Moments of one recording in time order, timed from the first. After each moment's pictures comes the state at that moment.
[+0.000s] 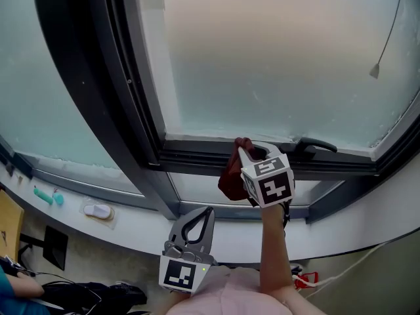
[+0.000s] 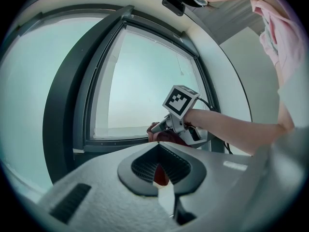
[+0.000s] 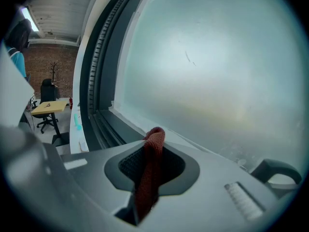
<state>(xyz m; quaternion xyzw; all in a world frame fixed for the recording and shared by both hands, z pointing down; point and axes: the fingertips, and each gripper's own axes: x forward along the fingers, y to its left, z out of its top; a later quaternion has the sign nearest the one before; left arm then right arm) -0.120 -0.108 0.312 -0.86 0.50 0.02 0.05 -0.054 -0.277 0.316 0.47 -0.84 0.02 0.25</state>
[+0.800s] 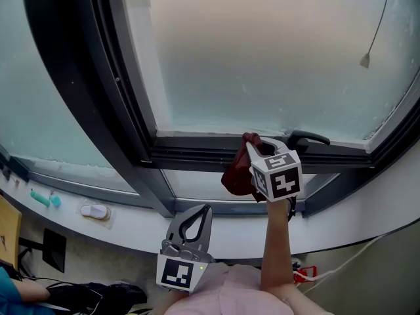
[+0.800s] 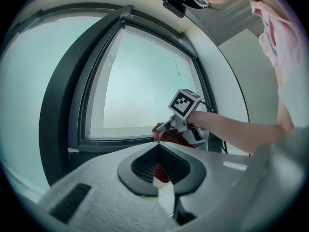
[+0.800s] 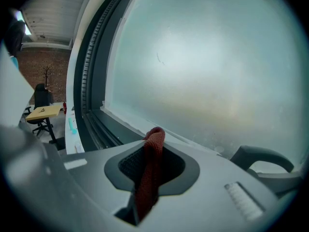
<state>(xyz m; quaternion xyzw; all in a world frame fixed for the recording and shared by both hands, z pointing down) -0.109 -0.103 0.311 -0.87 0.49 0.03 0.04 -0.009 -0.277 0.317 0.50 -0.83 0.04 0.23</state>
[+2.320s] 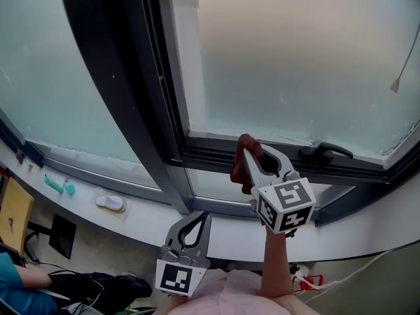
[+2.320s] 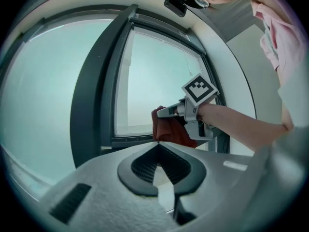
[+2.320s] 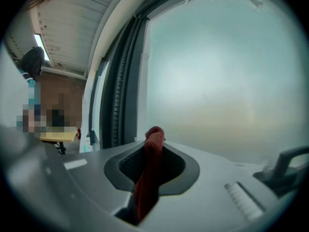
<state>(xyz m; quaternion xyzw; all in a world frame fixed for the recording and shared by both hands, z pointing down) -0.175 -0.088 0.309 -0.84 0.54 0.01 0.03 -0.109 -0.228 0.259 0.43 -0.90 0.01 0.07</state>
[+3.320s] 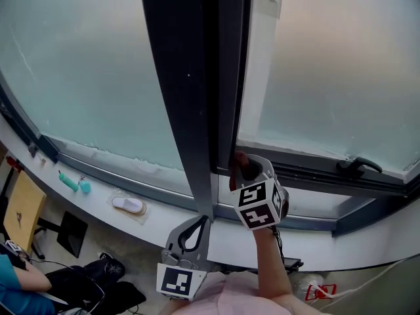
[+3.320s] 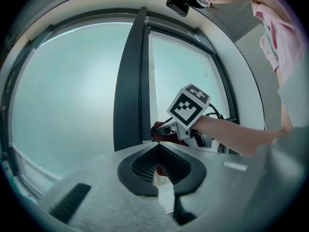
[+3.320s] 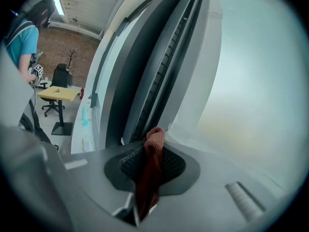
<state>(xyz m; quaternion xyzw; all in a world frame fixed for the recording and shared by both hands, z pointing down) -0.296 -0.082 0.317 -0.81 0.59 0.00 0.03 -0.255 -0.246 0.325 0.43 -0.86 -0.09 0.26</state>
